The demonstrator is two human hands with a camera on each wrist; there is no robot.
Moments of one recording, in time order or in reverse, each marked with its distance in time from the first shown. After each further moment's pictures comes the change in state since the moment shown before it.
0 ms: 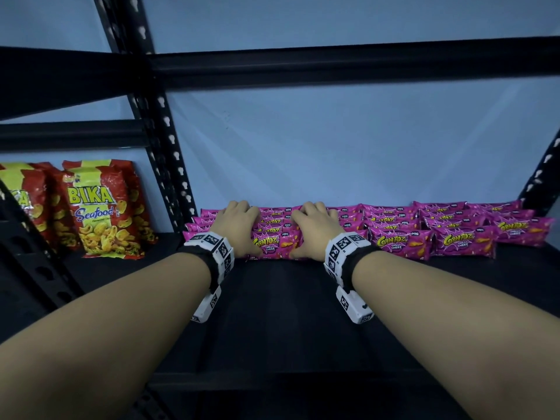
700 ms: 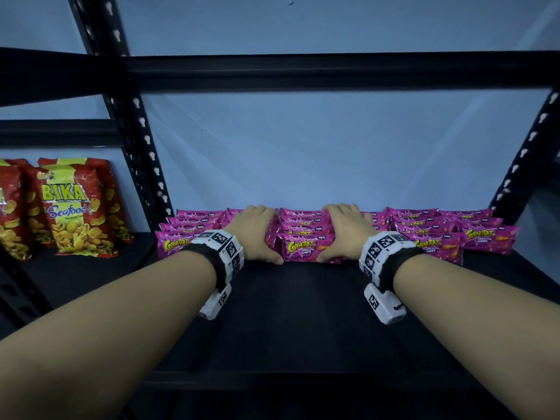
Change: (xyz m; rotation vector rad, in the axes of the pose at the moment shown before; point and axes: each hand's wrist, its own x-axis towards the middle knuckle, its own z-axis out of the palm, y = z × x) left_hand 0.014 0.084 -0.007 -0.153 -0.031 0.143; right_hand -0.046 0.112 -0.024 0.063 -0.032 0.149
